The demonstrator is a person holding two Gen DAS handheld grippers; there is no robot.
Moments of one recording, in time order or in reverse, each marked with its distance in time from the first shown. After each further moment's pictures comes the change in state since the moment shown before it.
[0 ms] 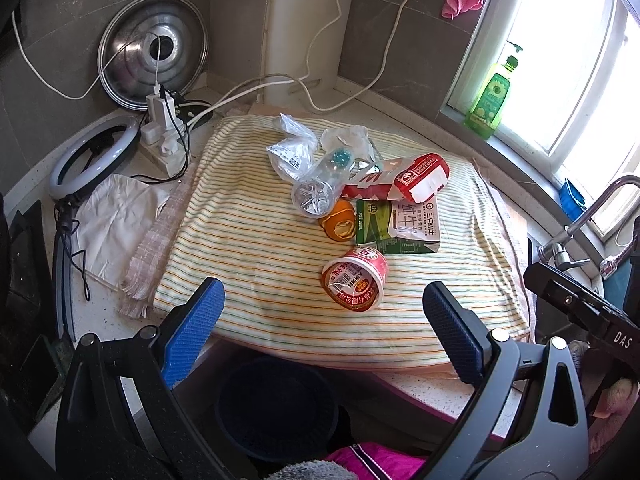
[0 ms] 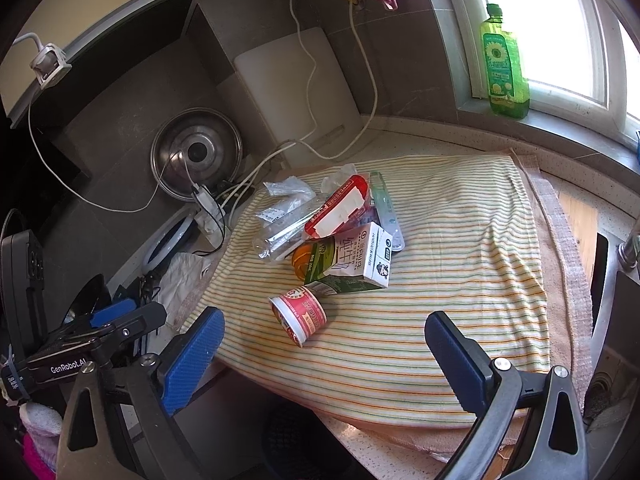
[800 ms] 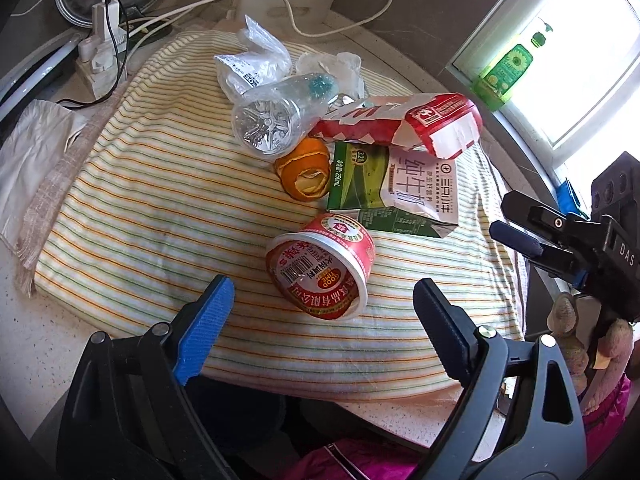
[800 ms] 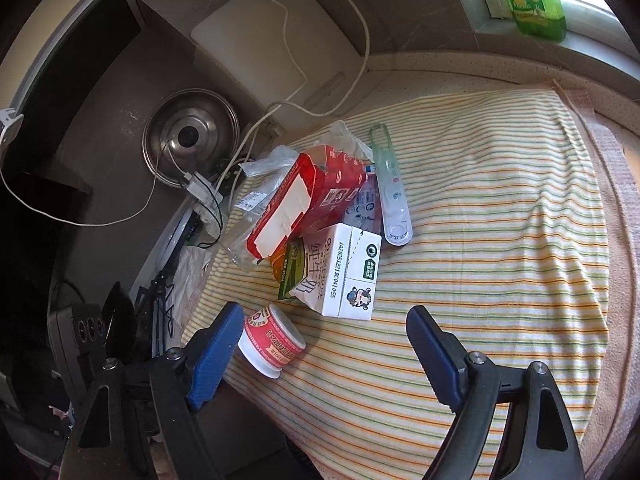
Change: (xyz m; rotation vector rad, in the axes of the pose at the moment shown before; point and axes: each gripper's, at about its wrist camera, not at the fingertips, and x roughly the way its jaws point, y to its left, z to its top) left arm 0.115 -0.010 -0.002 -0.127 0.201 -0.134; right arm 0.101 -0.073 0.042 0.114 0.211 0.204
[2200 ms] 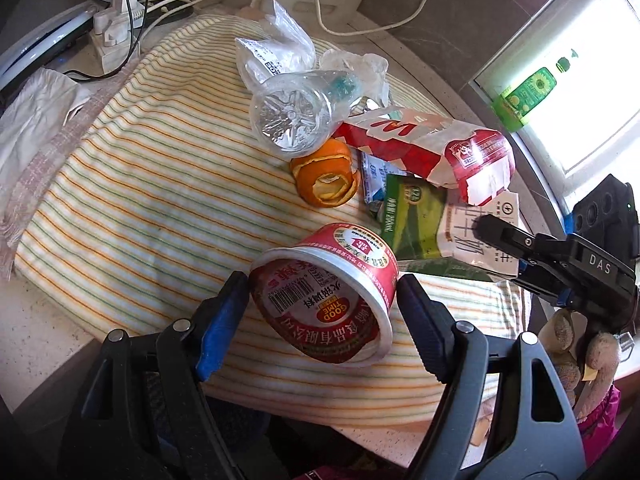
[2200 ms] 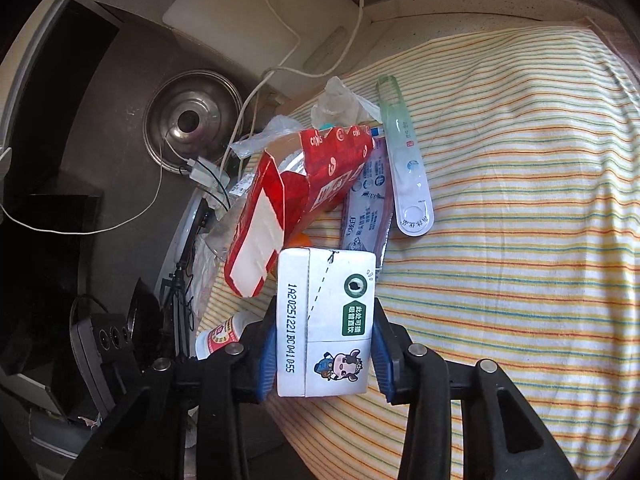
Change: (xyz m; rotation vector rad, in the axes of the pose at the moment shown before) left arm 0.016 0.016 0.006 -0.094 -0.010 0.003; right arm 0.048 -0.029 0.011 0.081 0.133 0.135
